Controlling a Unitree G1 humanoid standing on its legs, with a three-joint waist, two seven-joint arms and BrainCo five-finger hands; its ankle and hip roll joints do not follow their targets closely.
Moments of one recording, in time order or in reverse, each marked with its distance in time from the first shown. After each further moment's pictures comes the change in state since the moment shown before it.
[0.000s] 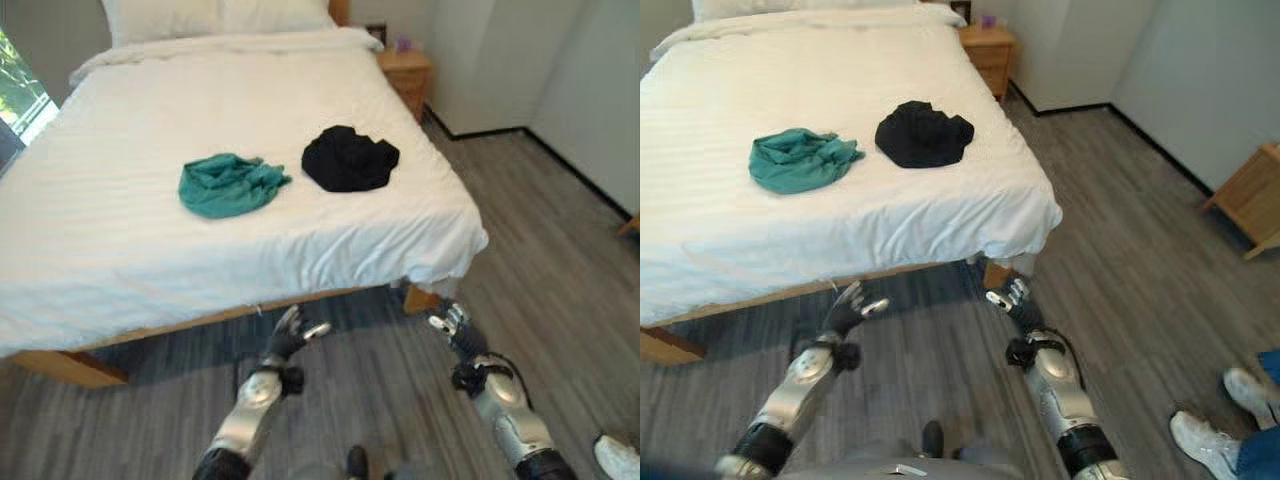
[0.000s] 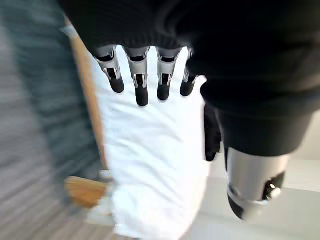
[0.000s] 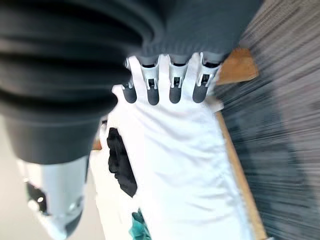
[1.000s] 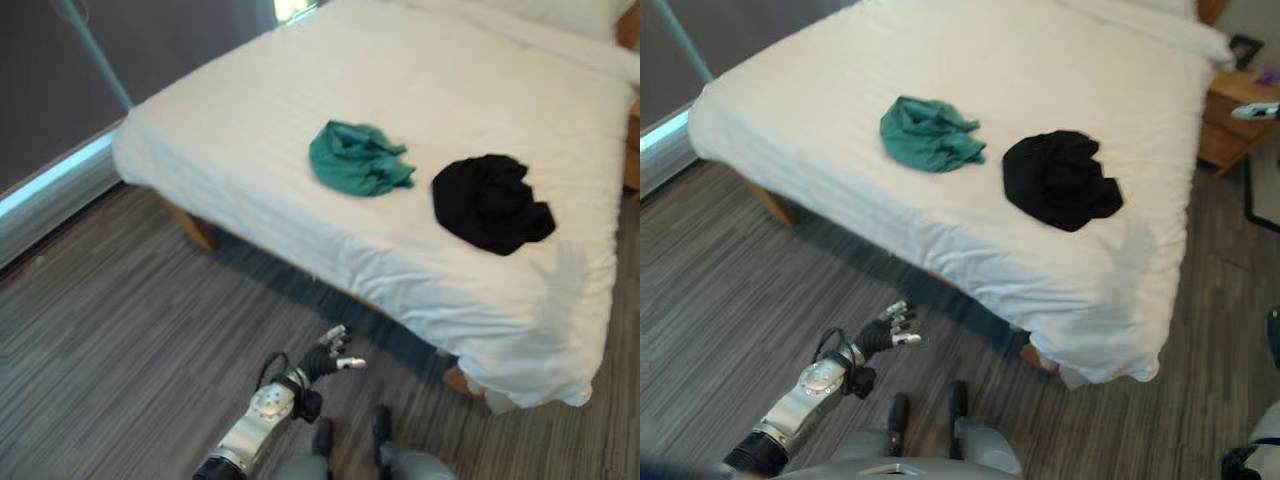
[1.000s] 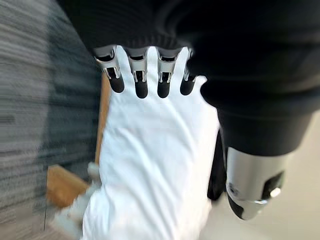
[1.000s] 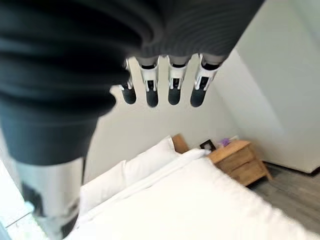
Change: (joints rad) left arm 0.154 0.176 -0.193 -0.098 -0.050 -0.002 -0.226; right arm -1.247 -0.880 0.392 0.972 -0.290 0.027 0.018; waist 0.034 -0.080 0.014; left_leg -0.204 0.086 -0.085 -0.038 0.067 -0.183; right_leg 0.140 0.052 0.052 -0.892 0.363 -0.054
